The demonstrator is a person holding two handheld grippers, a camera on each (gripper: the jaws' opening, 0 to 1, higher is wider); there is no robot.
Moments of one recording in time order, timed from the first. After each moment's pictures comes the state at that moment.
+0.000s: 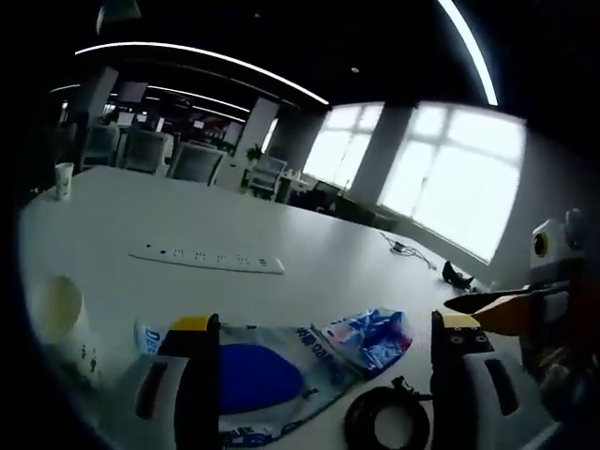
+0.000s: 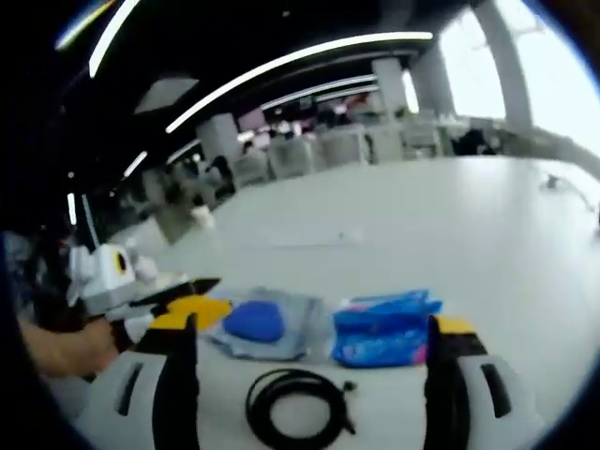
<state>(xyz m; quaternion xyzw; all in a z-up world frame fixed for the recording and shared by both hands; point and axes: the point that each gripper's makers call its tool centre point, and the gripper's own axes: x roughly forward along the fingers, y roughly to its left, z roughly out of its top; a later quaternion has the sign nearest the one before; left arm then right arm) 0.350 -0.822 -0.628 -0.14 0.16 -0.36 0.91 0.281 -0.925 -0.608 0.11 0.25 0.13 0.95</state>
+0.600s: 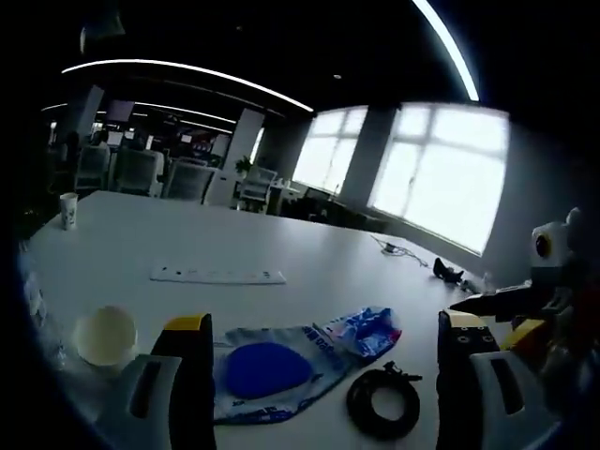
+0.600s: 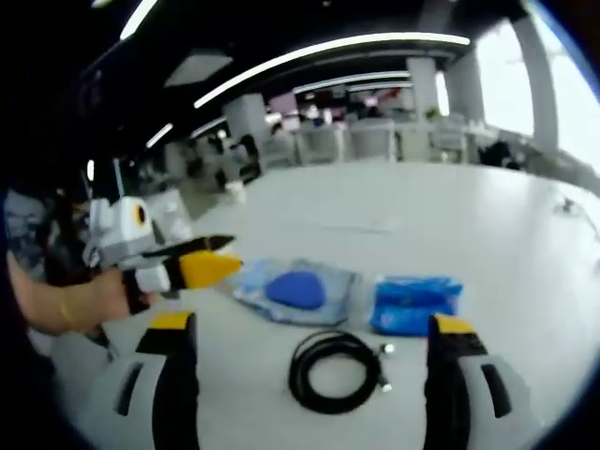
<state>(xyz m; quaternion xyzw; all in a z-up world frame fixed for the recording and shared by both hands) 0.323 -0.782 -0.595 -0.12 0.15 -0.37 0.91 0.231 -0.887 -0.600 0.06 0.27 0.18 0.94</state>
